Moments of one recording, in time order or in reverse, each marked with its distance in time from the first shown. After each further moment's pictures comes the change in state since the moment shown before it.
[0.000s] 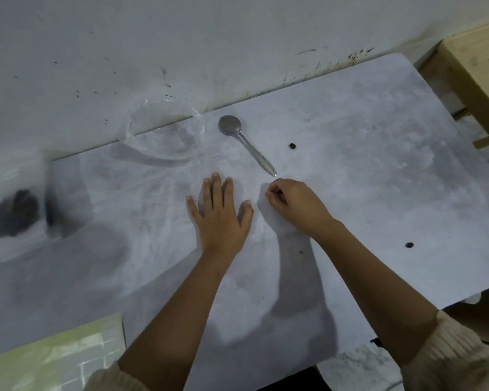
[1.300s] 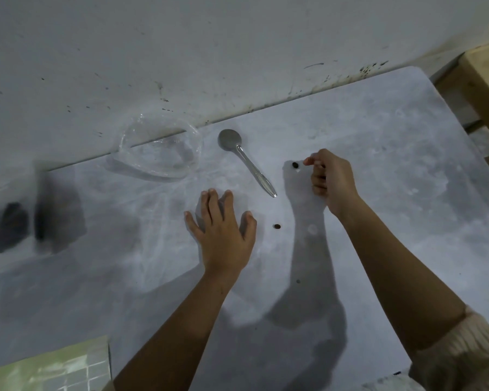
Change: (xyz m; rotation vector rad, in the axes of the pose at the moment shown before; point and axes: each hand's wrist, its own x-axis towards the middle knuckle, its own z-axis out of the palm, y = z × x) left_hand 0.013 0.020 0.006 0.033 0.084 -0.110; right_hand 0.062 0.025 -0.063 1.014 0.237 0.615
